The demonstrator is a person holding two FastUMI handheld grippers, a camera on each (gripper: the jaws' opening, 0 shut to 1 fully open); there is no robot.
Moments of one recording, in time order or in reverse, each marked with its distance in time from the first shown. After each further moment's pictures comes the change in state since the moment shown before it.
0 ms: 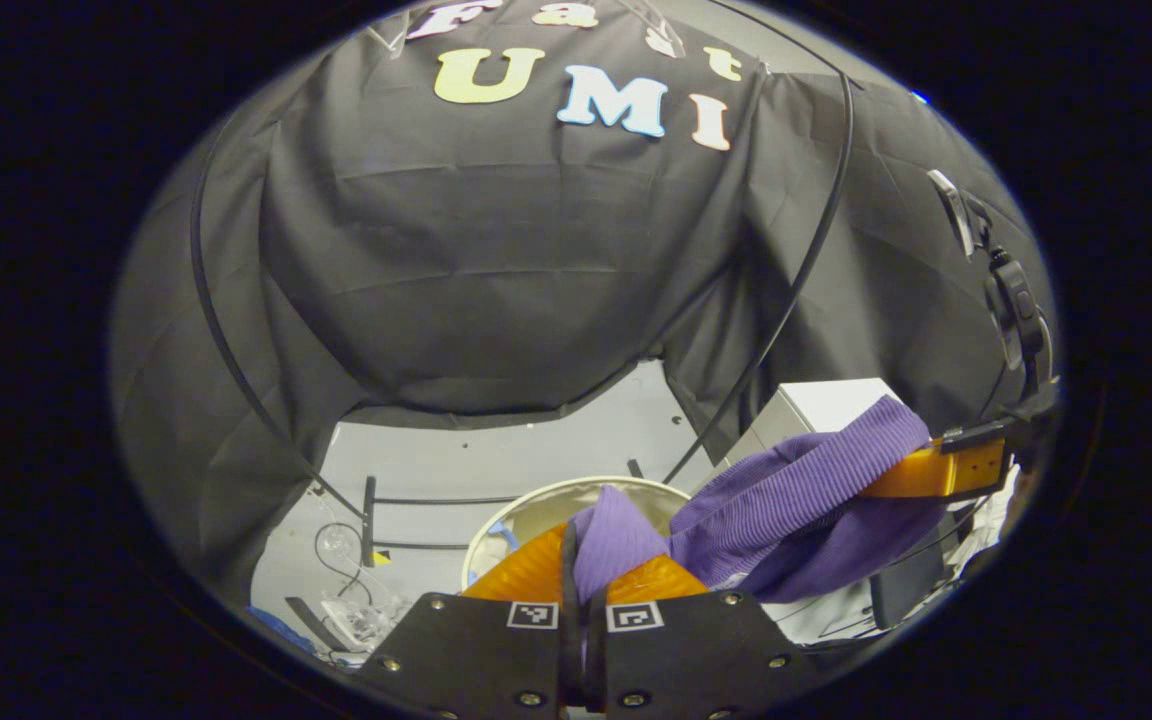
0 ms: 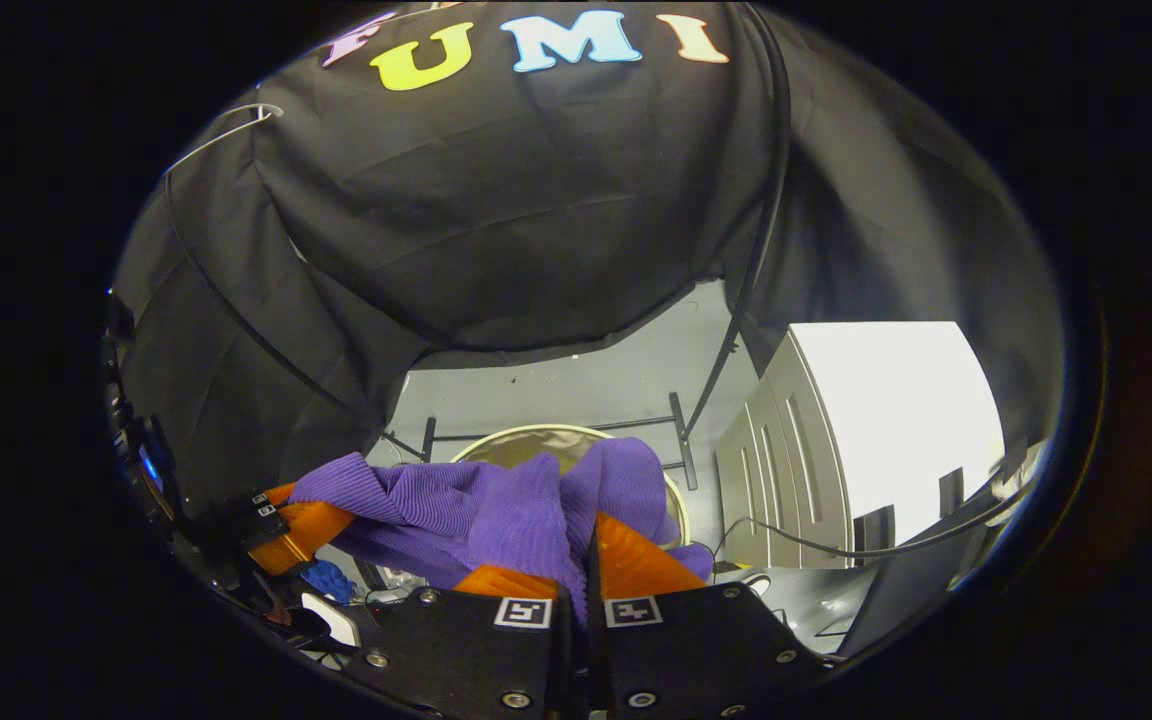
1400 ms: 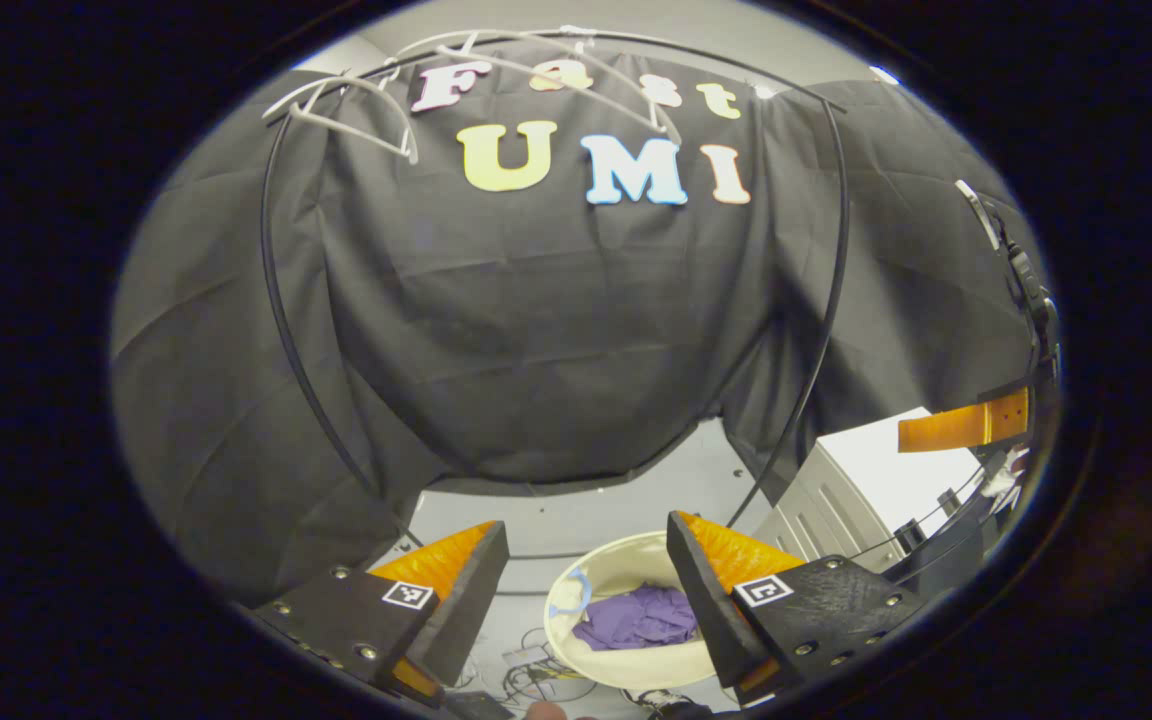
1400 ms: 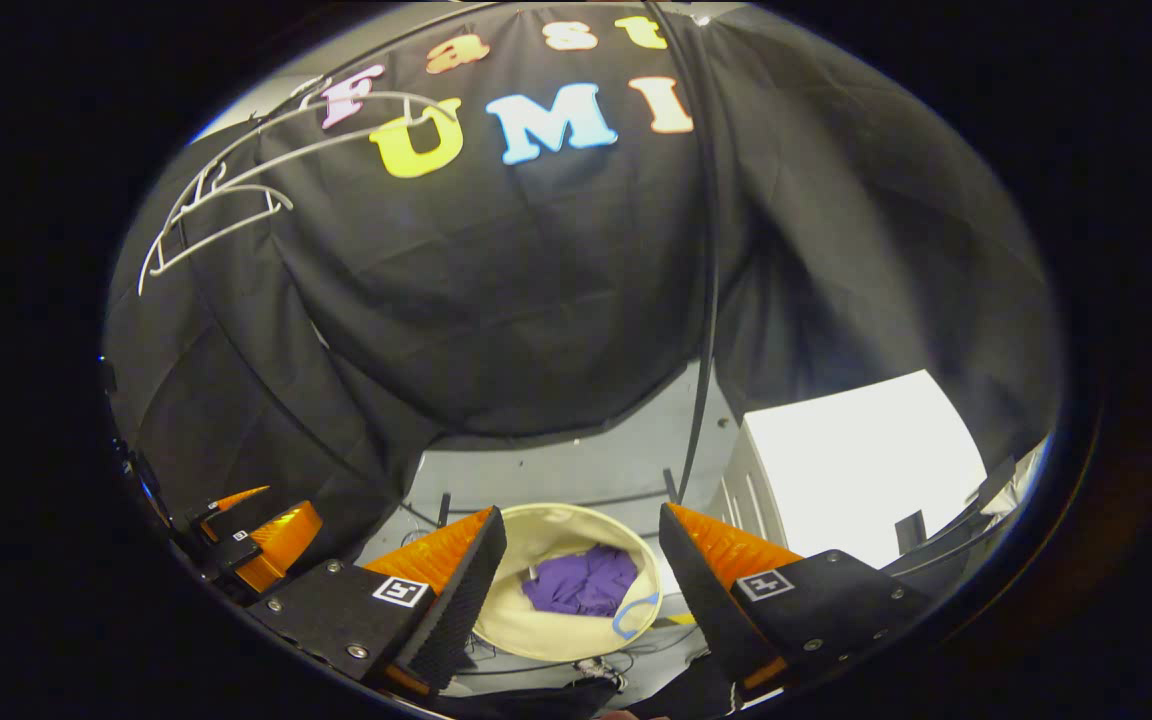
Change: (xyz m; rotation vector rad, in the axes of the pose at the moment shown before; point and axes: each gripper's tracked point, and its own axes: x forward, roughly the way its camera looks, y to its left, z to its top) left arm -0.129 -0.001 0.120 0.115 -0.244 0.212; right arm -0.120 -0.045 0.092 0.053 -0.316 0.023
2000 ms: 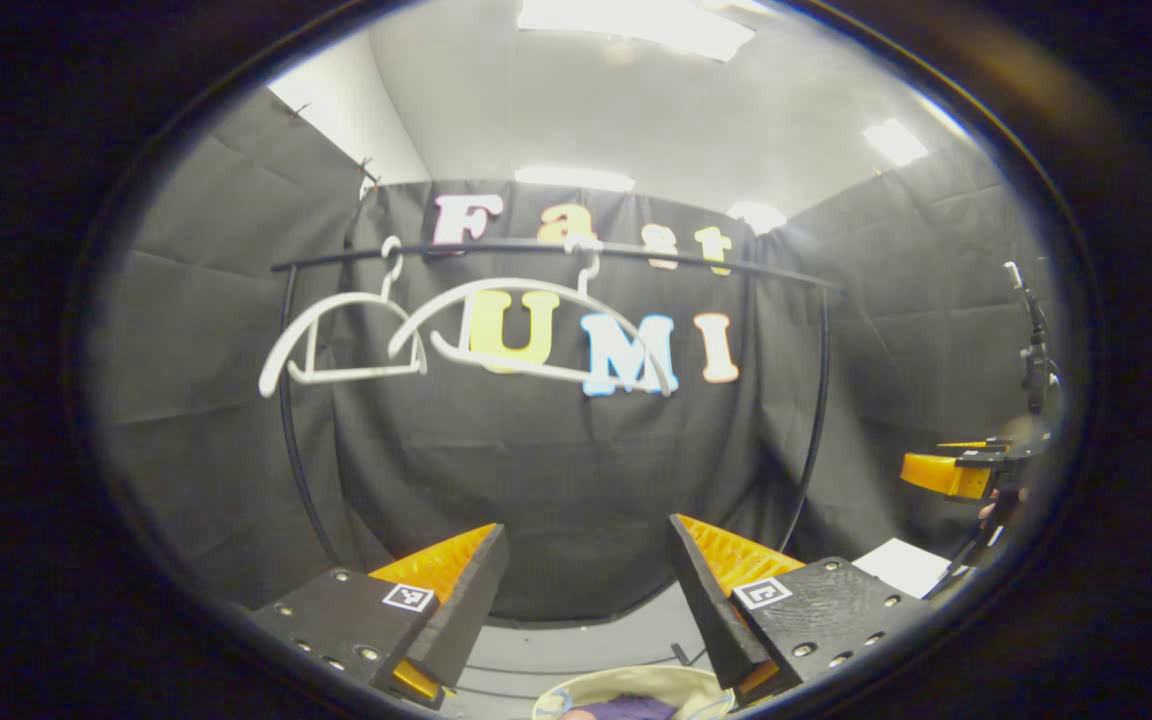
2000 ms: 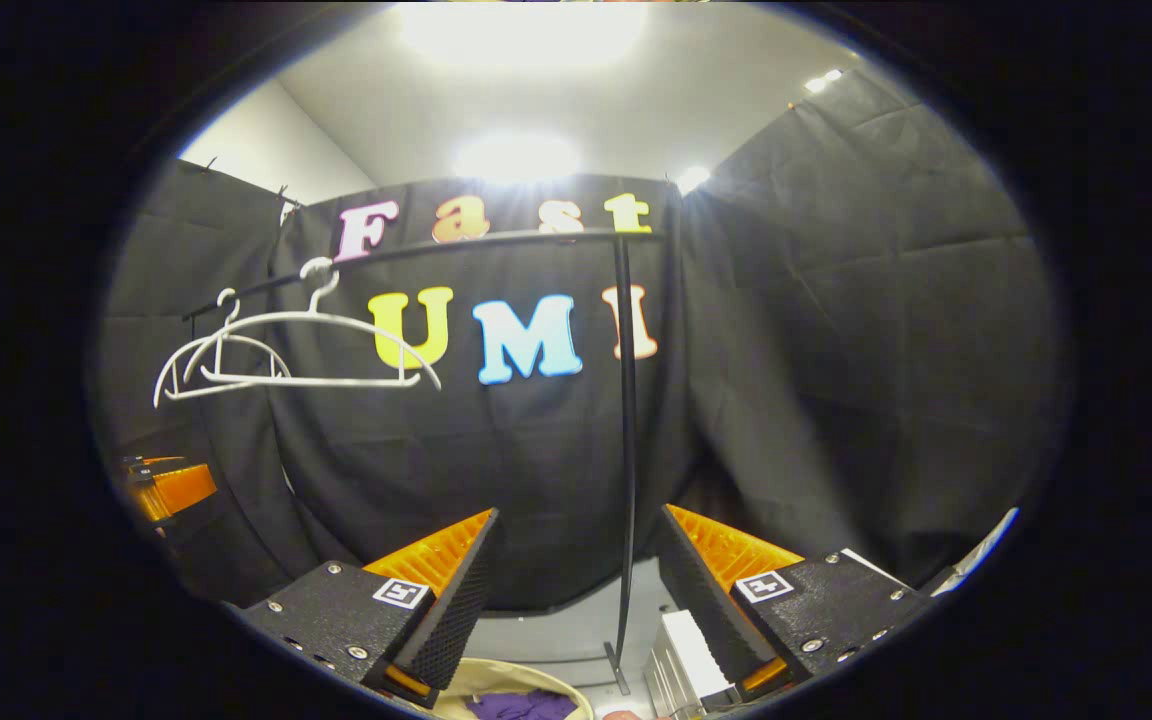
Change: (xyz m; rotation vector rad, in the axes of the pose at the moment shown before) left arm -0.093 0.010 0.254 -0.059 -0.473 -0.007; right arm -0.124 -0.027 0.203 -0.097 -0.626 -0.108
